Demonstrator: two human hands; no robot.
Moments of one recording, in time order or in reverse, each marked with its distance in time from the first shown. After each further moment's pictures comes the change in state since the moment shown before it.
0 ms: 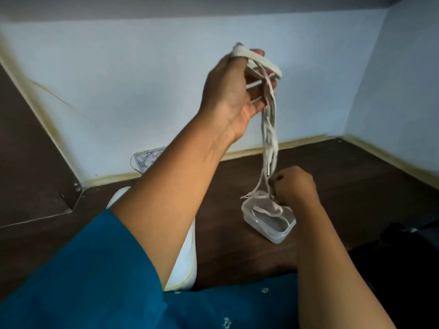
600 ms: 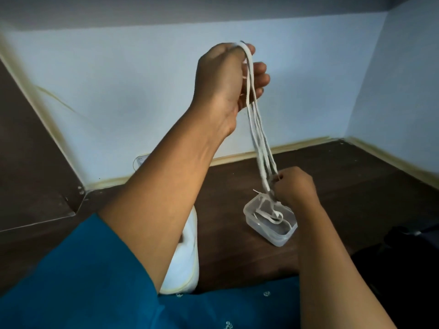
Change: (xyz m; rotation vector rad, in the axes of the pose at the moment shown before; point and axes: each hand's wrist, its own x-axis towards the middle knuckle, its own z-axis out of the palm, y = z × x) left_hand -0.001 0.017 -0.002 0.190 0.051 0.168; right_hand -0.001 -0.004 -0.001 -0.050 0.003 -0.037
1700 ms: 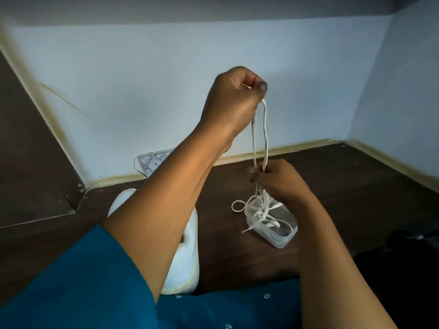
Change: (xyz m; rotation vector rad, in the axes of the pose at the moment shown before) left_hand 0.001 -0.024 -0.015 0.537 -0.077 0.183; right_hand -0.014 -0.019 0.000 0.286 -0.121 -0.351
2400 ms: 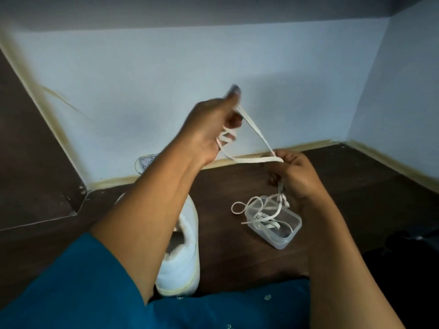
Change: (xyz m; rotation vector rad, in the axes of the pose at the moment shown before) left_hand -0.003 -0.020 -0.016 -0.361 -0.057 -0.331; right_hand 0.003 0.006 -0.010 0.627 0.062 -0.110
